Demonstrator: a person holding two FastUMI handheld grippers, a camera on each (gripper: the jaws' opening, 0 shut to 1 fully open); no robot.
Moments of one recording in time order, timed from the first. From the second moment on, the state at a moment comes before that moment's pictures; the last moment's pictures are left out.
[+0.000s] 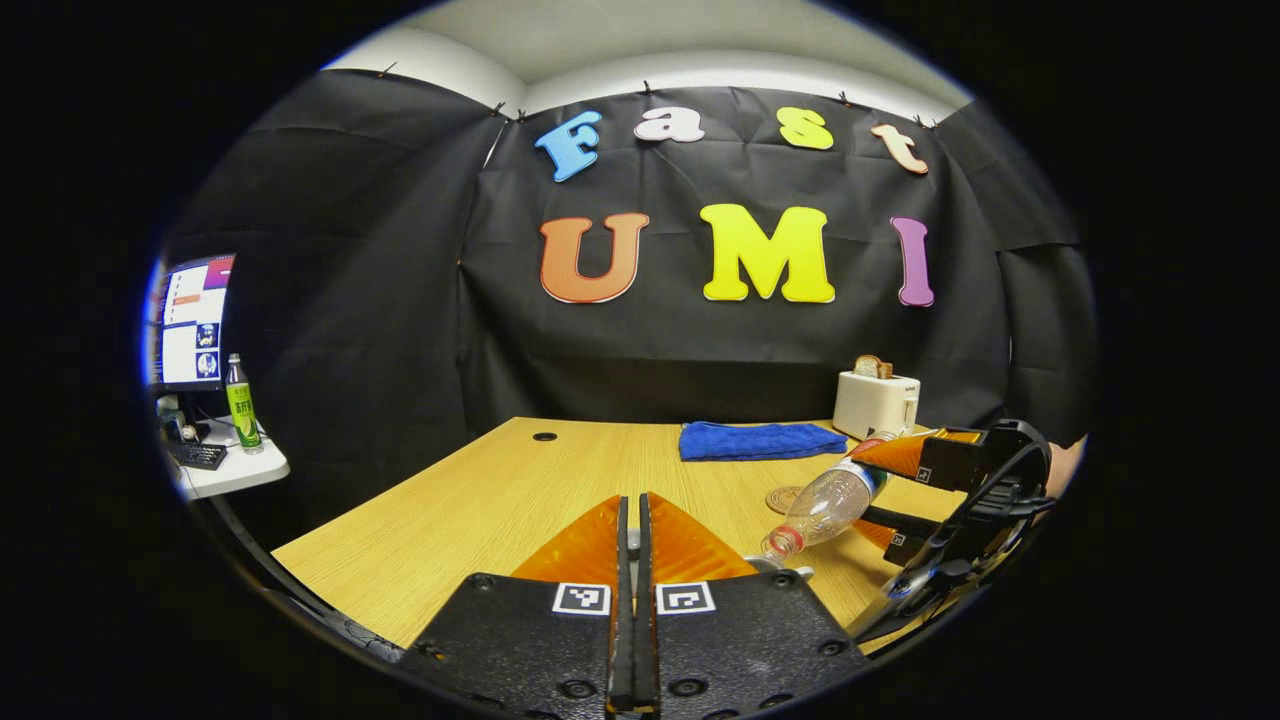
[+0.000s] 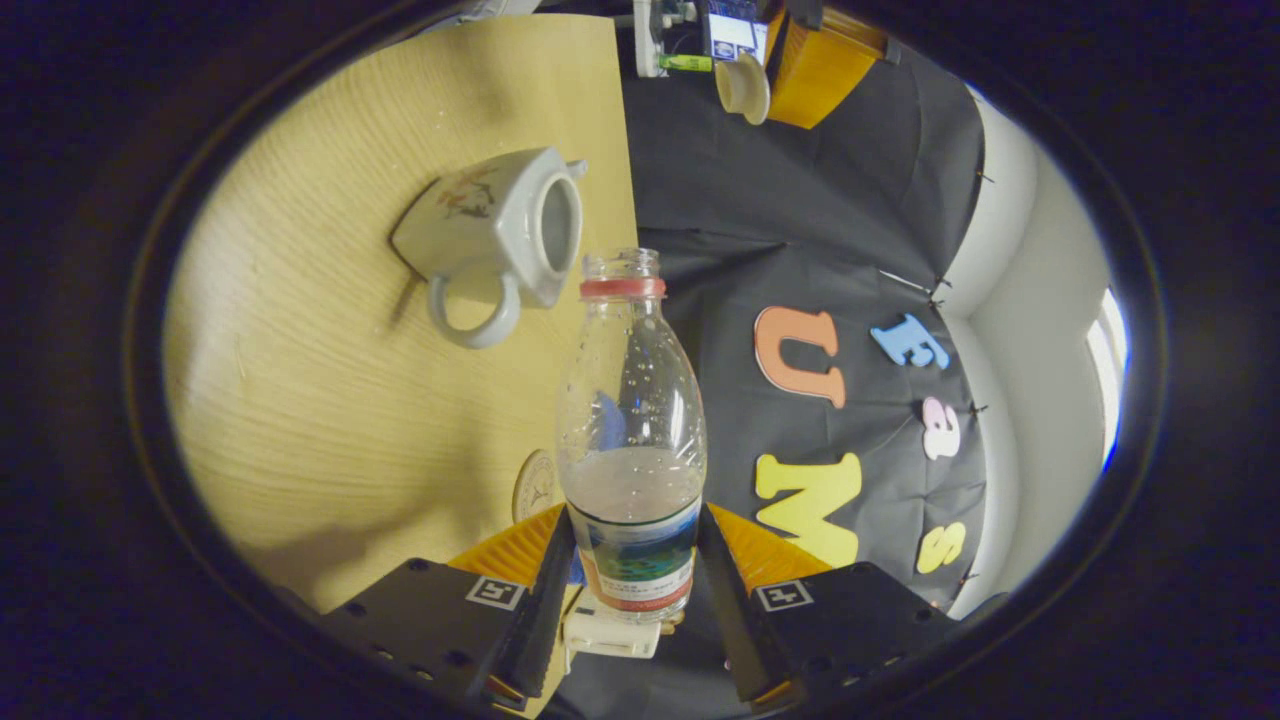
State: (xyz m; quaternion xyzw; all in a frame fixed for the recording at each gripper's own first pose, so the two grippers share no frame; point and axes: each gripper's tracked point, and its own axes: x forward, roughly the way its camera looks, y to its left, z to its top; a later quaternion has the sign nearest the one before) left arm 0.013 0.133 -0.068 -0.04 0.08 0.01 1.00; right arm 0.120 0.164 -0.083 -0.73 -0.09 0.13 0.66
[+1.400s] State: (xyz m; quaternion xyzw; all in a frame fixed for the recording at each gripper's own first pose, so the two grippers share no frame) left arm 0.009 0.134 -0.060 -0.05 0.07 0.00 1.00; right arm 0.117 0.175 -0.053 -0.79 -0.15 0.10 0.58
